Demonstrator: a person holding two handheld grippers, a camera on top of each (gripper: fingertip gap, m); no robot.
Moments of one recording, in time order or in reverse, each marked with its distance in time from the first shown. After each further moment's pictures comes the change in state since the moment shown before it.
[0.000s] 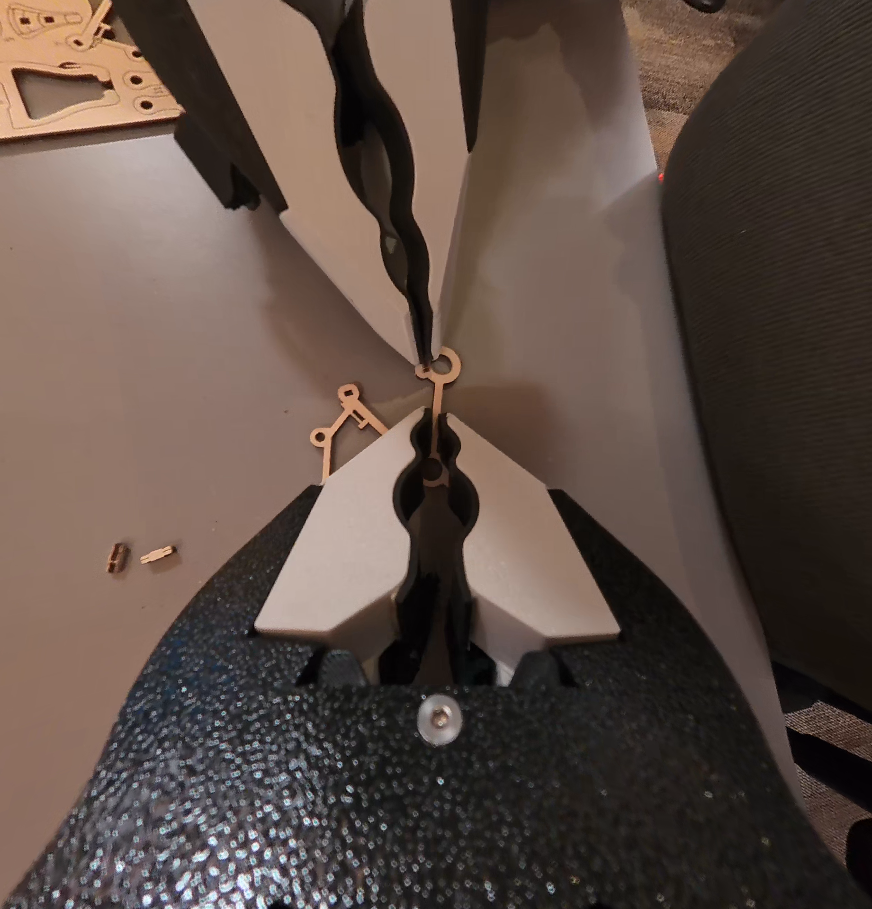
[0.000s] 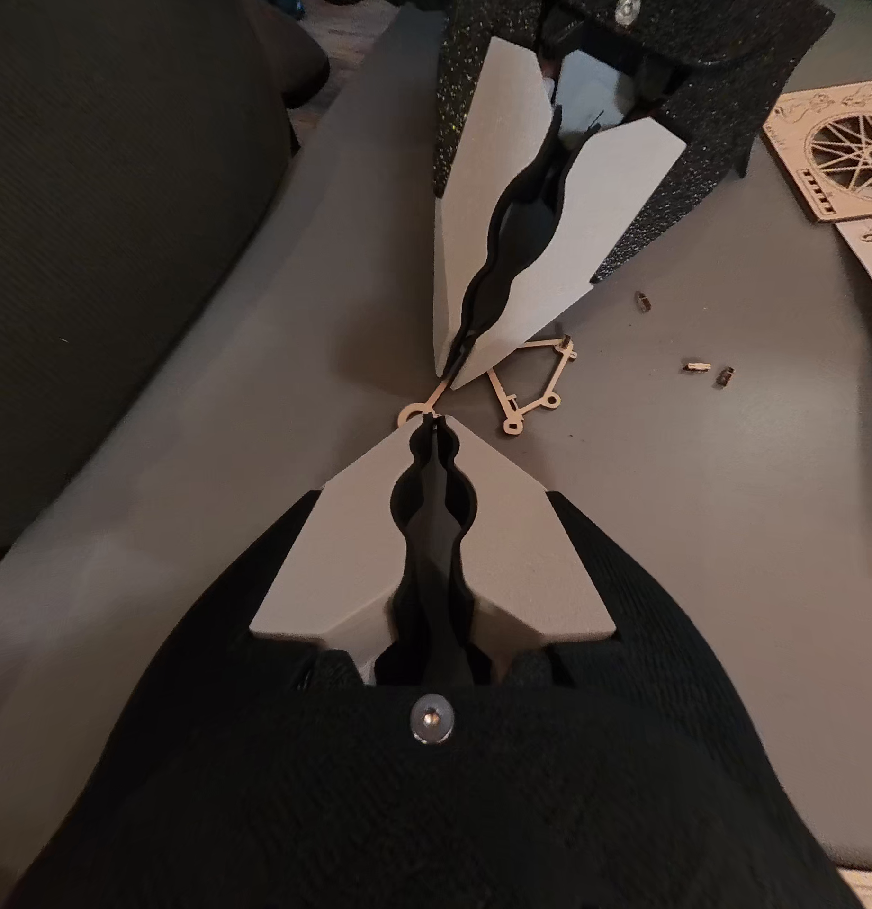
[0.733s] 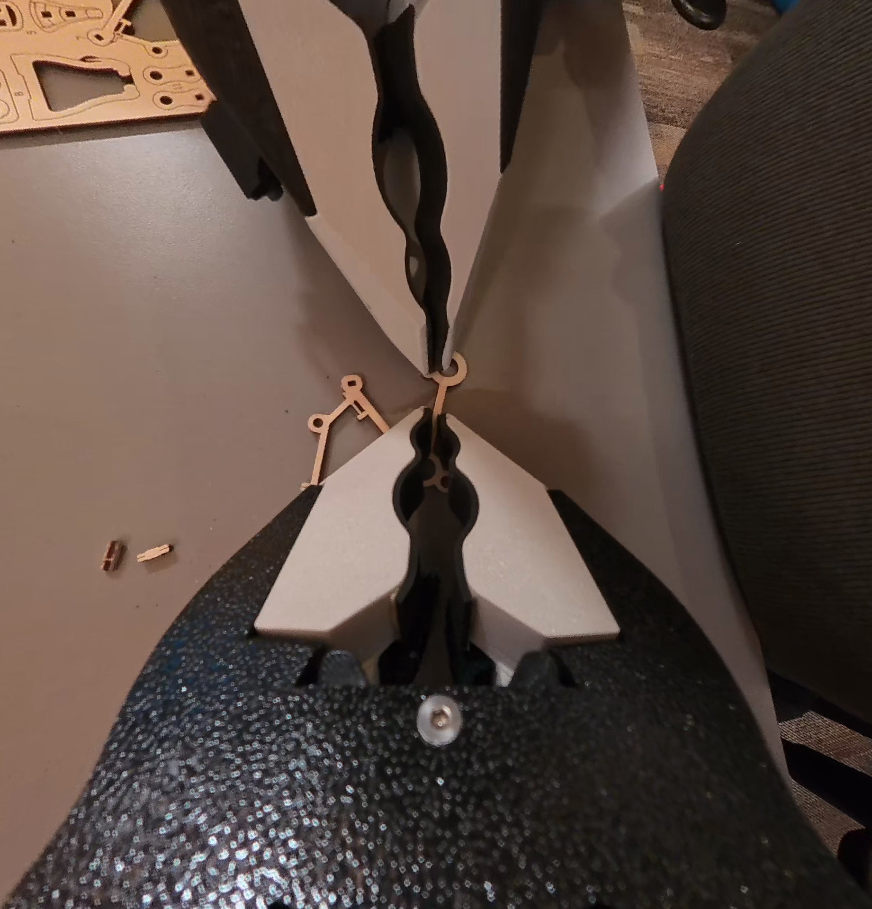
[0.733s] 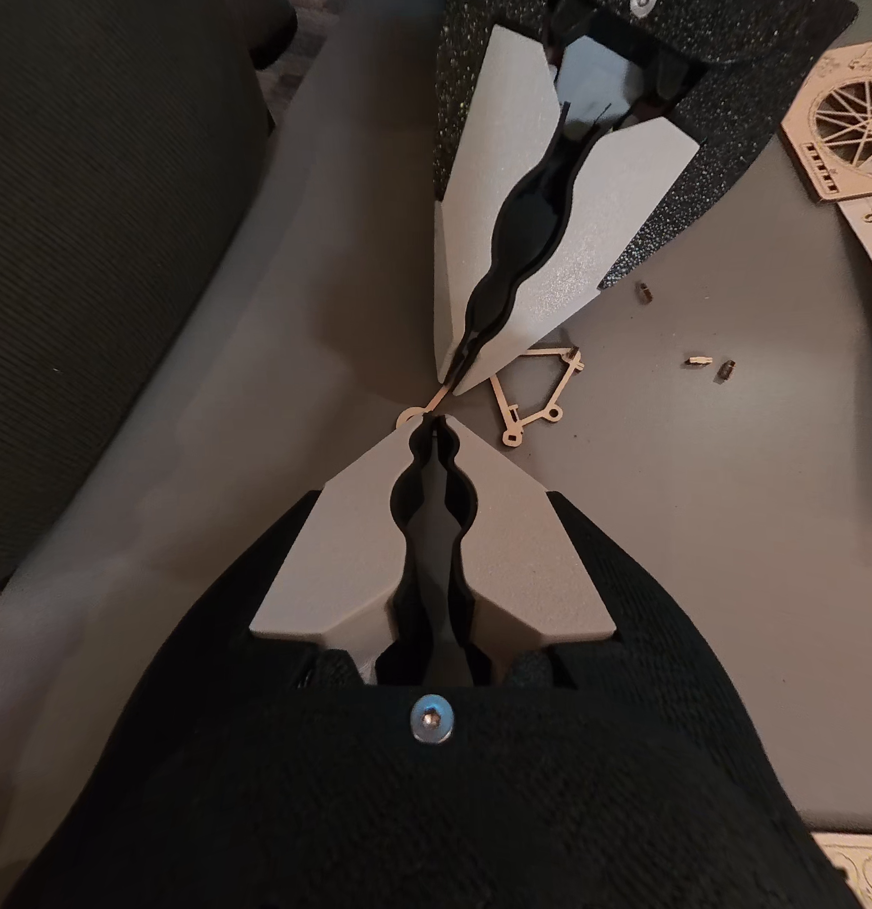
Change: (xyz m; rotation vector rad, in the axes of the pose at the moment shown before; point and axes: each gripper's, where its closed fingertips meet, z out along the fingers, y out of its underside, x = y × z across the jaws) left arm 0.000 -0.001 0.000 0.010 0.000 -0.022; right arm -0.001 0.000 0.003 -0.078 0.047 0.020
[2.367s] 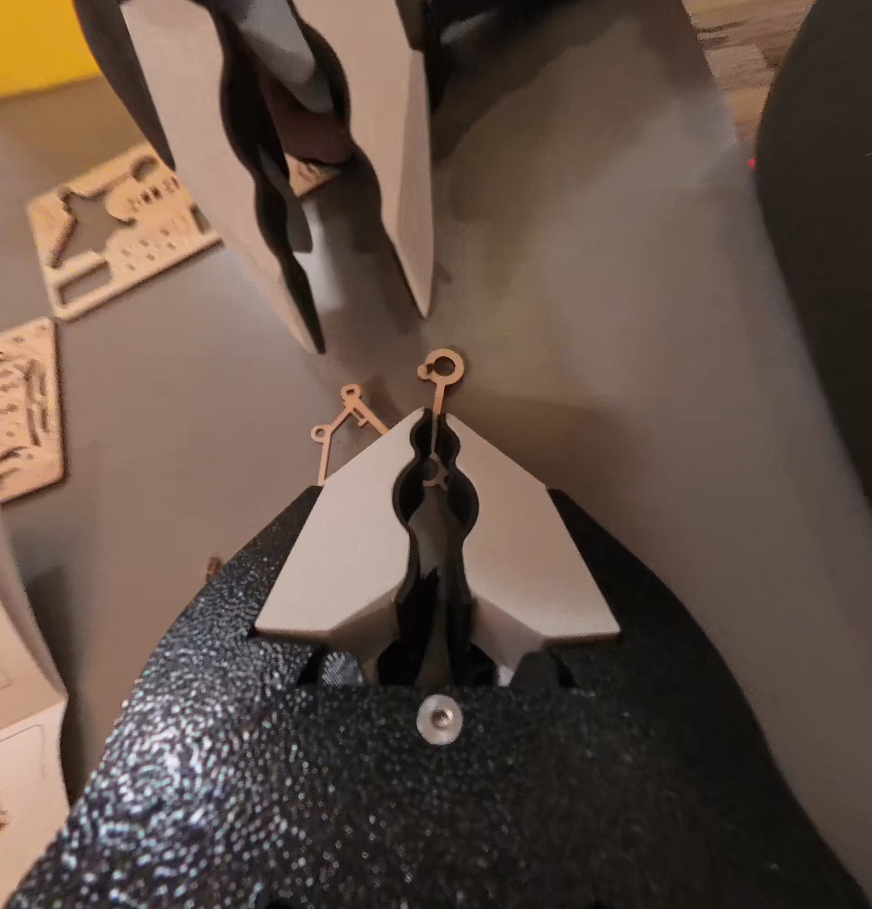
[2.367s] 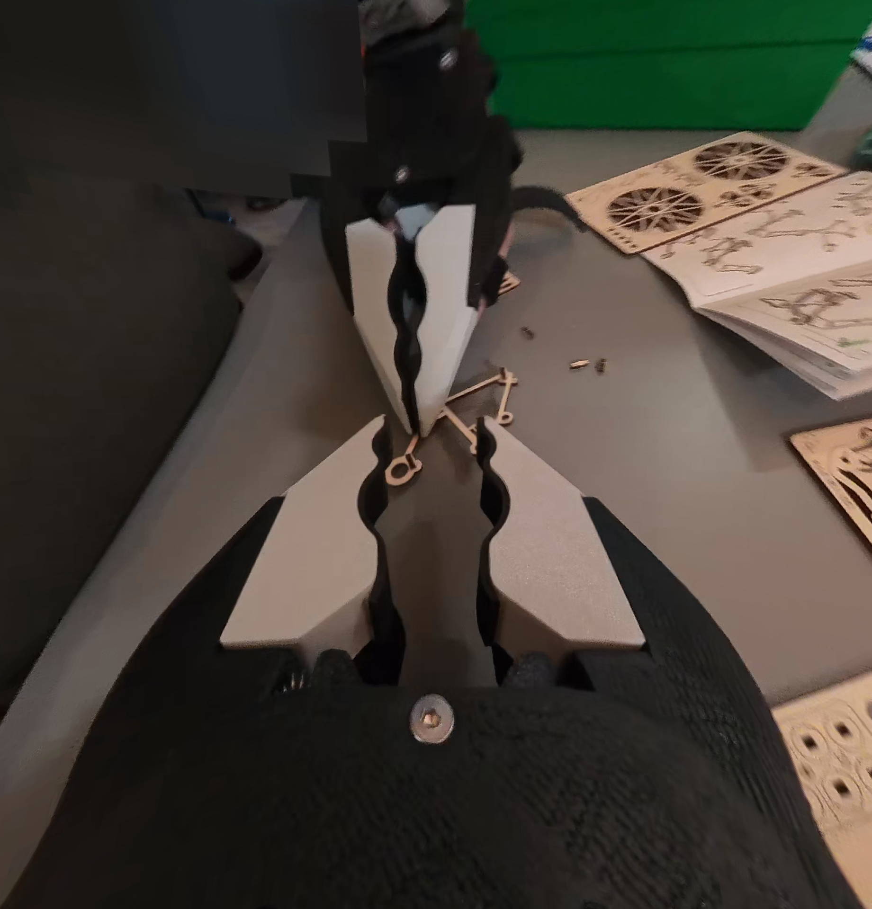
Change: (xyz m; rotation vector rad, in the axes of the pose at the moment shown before) left arm -0.016 -0.009 0.002 0.079 -0.231 0.253; right arm 0.025 -0.017 -0.035 0.322 0.117 0.192
